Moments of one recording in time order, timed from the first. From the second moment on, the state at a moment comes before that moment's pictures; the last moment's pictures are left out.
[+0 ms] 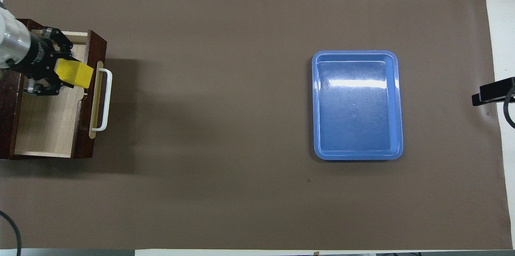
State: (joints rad) left arm -0.05 0.17 -0.07 -1.56 0.03 1.70 -1.44; right arm -0.07 -0.03 -0.06 -1.63 0.07 1.51 -0.03
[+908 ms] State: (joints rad) left arm -0.41 0.31 -0.08 -1.37 0.01 1.62 -2.12; right arm 0.16 0.05 -0.02 -1.84 0.50 1.80 0.89
